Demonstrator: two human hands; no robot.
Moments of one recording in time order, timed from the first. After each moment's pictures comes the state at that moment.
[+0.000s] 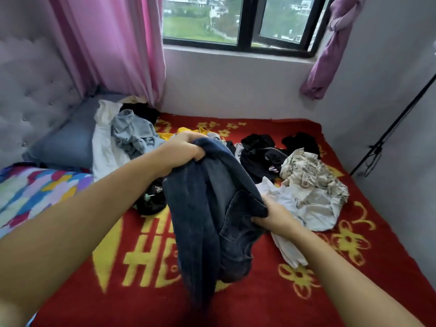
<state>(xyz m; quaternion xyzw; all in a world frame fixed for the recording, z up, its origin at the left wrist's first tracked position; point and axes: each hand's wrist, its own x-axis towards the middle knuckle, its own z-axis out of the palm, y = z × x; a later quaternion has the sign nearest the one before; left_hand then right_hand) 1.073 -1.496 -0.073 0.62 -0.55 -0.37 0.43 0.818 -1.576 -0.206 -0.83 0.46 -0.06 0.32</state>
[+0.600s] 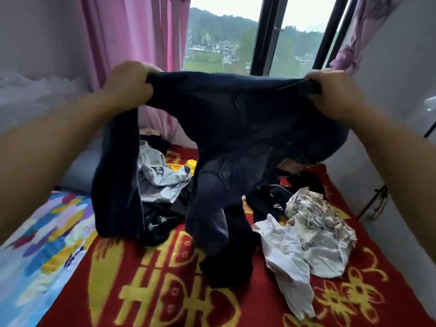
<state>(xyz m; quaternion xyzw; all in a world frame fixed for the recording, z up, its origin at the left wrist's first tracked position) 1.206 -1.488 0.082 0.74 -0.57 0.20 0.29 0.850 -1.682 0.109 -0.89 0.27 -0.32 -0.18</state>
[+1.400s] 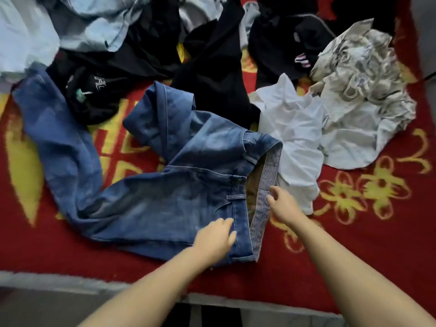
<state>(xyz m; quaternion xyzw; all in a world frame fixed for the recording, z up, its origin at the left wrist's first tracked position) 0.871 -1.518 -0.500 0.73 -0.54 -0.42 -0.04 0.735 -1.677 -0.492 -0.72 0.59 0.14 0.35</state>
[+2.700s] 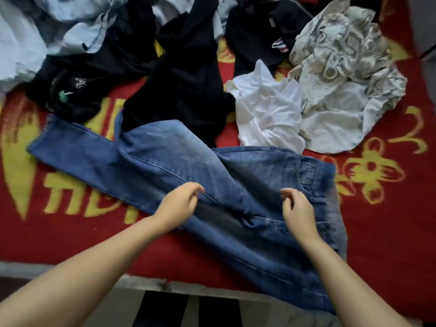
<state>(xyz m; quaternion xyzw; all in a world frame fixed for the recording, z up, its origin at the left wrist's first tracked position) 0.878 -1.554 -0.504 0.76 -0.52 -0.33 0.18 0.609 -1.670 -0.506 -0.69 0.62 -0.10 0.36</state>
